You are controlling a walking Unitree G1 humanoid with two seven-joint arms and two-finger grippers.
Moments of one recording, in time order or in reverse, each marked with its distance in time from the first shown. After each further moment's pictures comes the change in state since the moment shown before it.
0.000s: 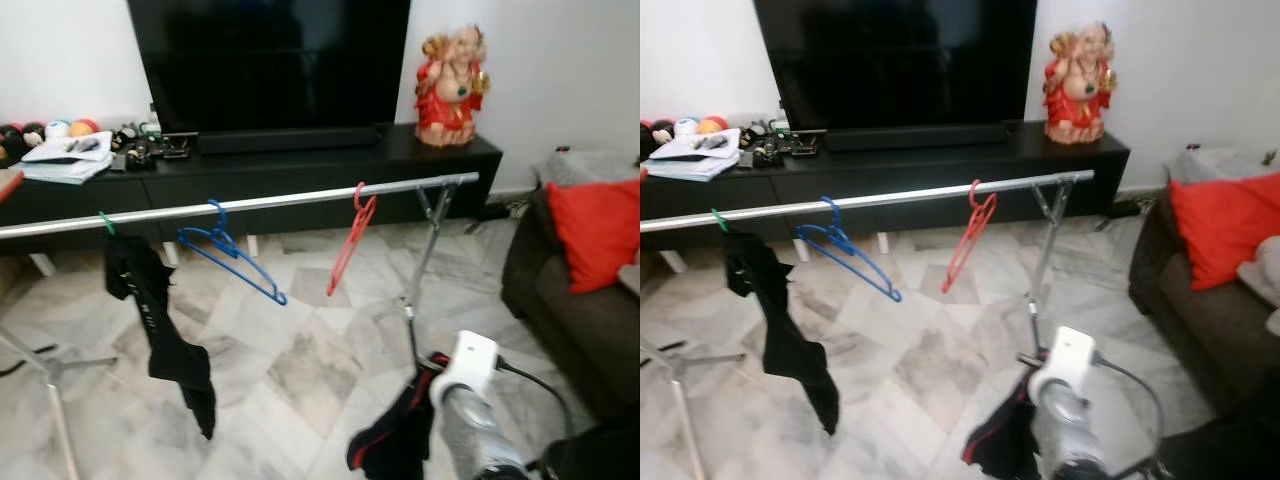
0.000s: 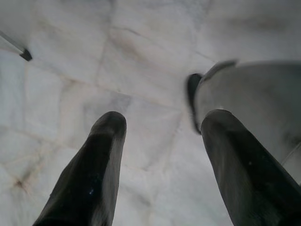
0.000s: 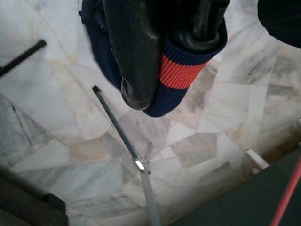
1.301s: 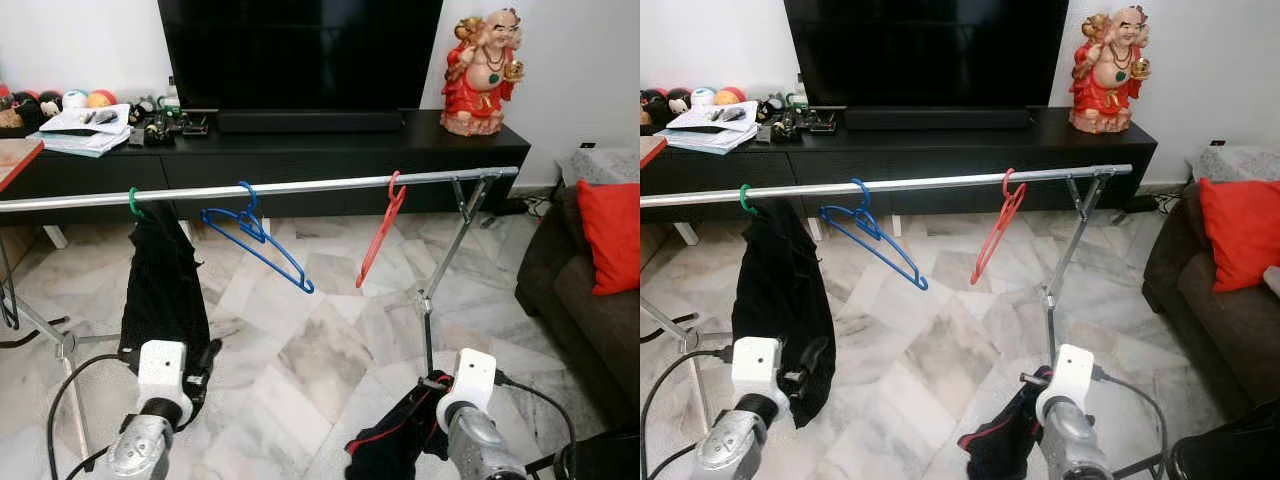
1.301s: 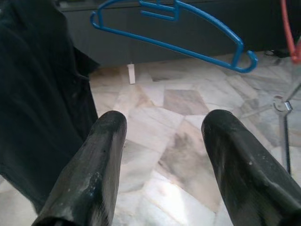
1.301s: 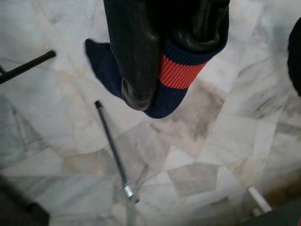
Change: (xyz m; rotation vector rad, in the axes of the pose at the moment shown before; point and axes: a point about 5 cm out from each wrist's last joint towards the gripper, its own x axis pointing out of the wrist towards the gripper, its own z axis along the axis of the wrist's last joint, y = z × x) left arm -0.067 0.035 0.181 -0.132 -0.989 0.036; right arm 0.004 -0.018 -0.014 -0.054 0.027 0.018
